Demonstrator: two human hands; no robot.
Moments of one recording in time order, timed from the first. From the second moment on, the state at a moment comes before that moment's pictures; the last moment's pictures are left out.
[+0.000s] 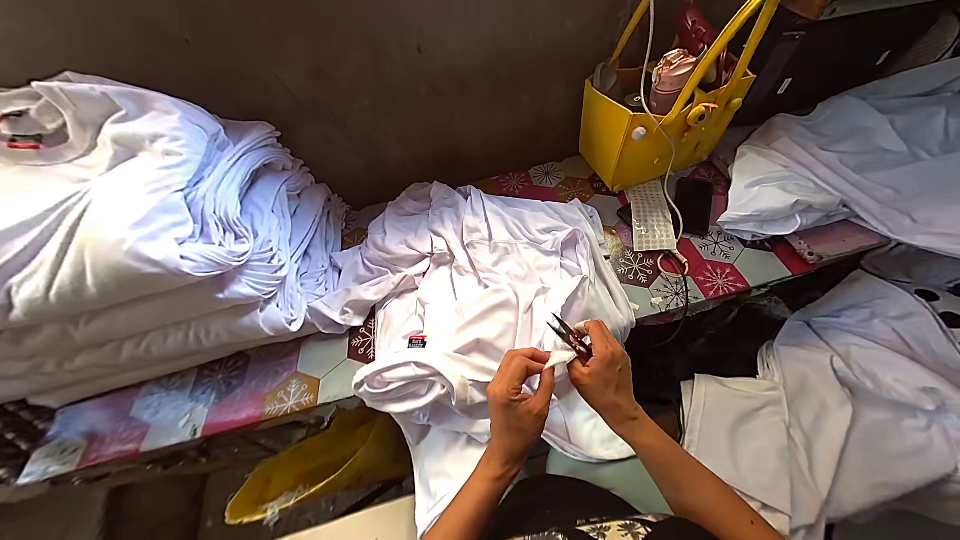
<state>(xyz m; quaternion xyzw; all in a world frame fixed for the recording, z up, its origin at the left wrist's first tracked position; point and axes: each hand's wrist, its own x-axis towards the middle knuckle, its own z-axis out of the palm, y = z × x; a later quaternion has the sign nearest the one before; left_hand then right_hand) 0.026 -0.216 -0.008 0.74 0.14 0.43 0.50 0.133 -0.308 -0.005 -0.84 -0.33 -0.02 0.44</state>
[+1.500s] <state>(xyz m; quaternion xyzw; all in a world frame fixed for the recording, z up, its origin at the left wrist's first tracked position) 0.007 -0.226 -0.008 0.74 0.22 0.28 0.58 0.117 -0.334 0.001 -0.71 -0.22 0.28 0.61</state>
